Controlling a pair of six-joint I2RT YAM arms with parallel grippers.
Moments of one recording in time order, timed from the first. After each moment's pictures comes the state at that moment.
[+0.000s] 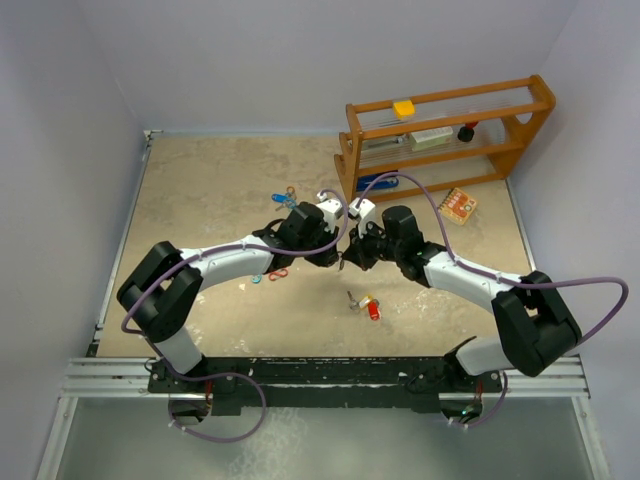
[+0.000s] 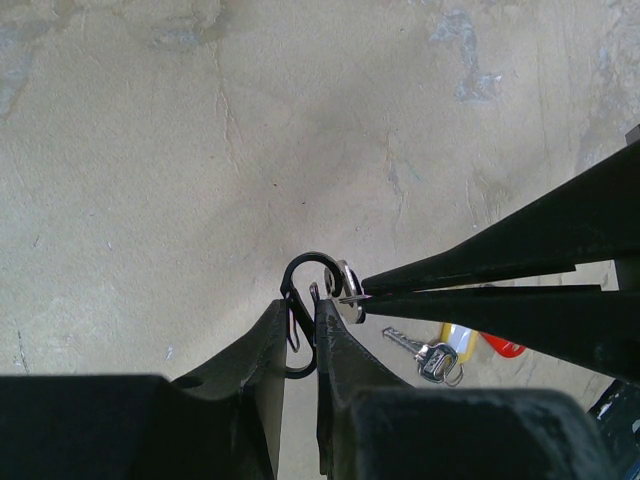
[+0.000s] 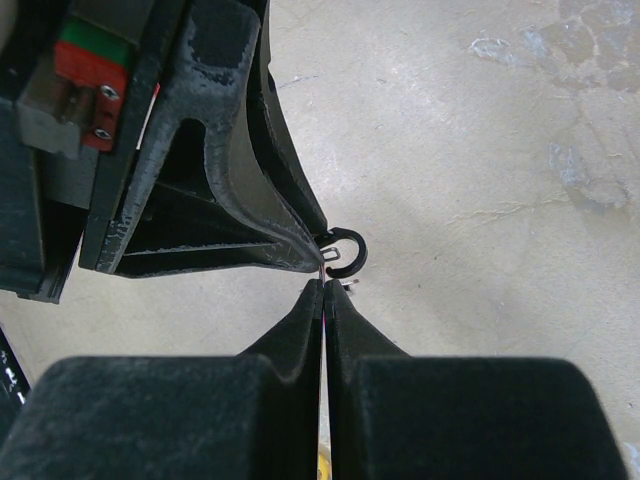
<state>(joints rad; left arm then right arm) -0.77 1.68 1.00 -0.03 0.13 -0.32 0.55 1.41 0.70 0.12 -0.41 -0.02</state>
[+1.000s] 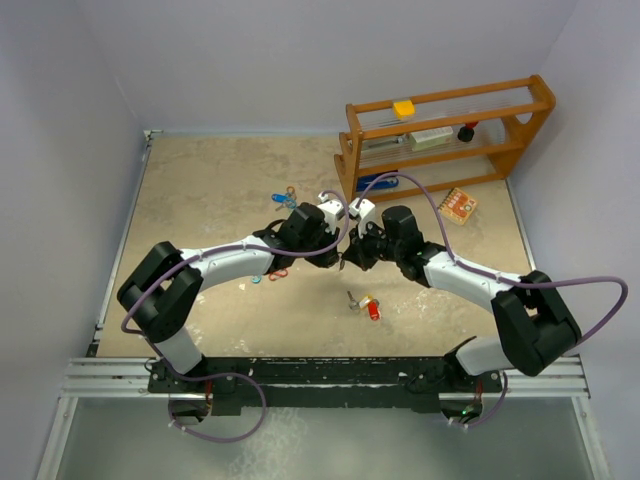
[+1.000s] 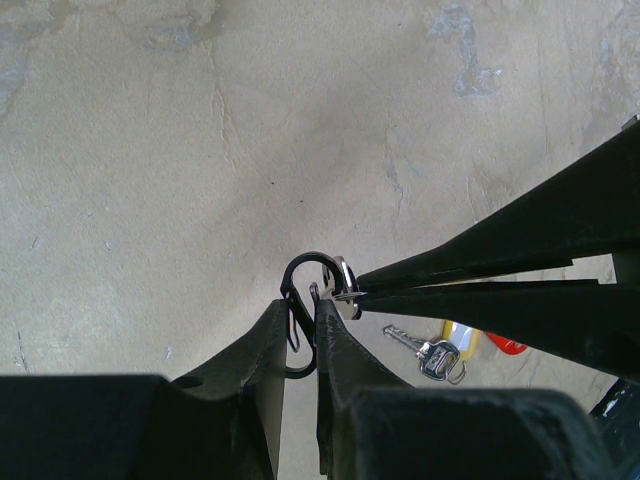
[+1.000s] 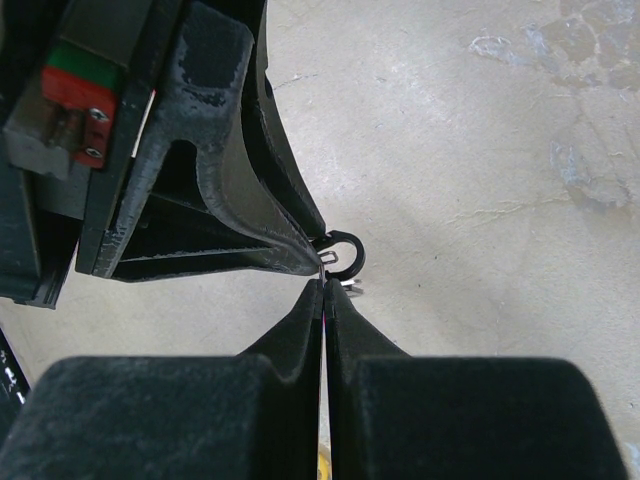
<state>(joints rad) -0.78 1.68 1.00 -0.04 0.12 -0.31 0.55 1.41 0.70 0.12 -0.41 -0.02</state>
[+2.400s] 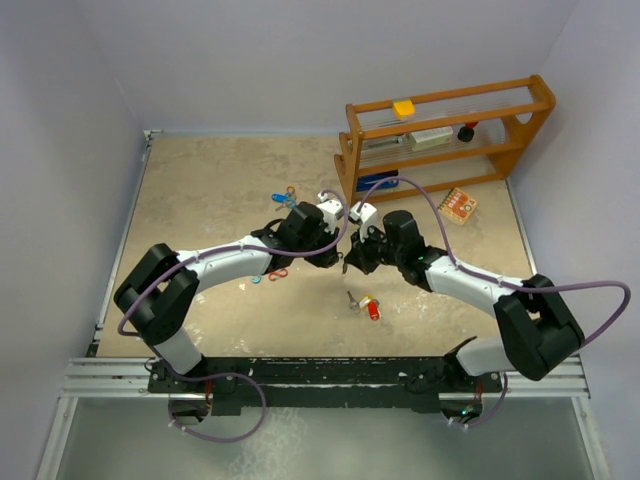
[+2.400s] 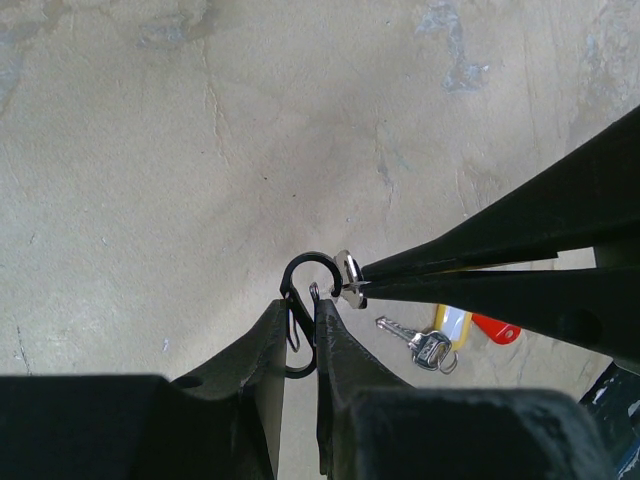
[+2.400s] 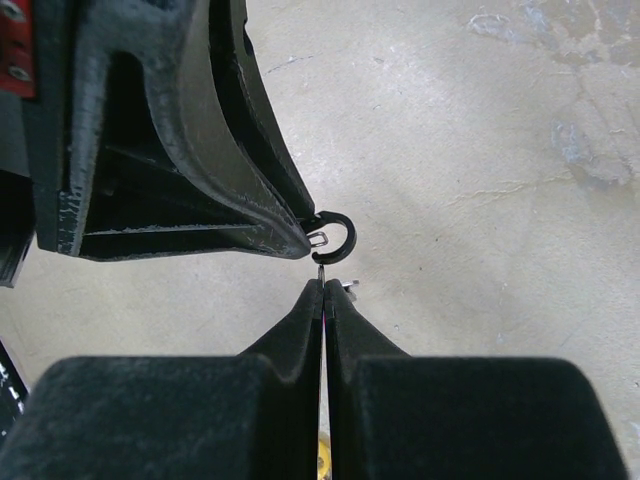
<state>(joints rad) -0.78 1.66 1.00 -0.05 0.14 -0.31 0.56 1.39 0.66 0.13 -0.38 -0.02</state>
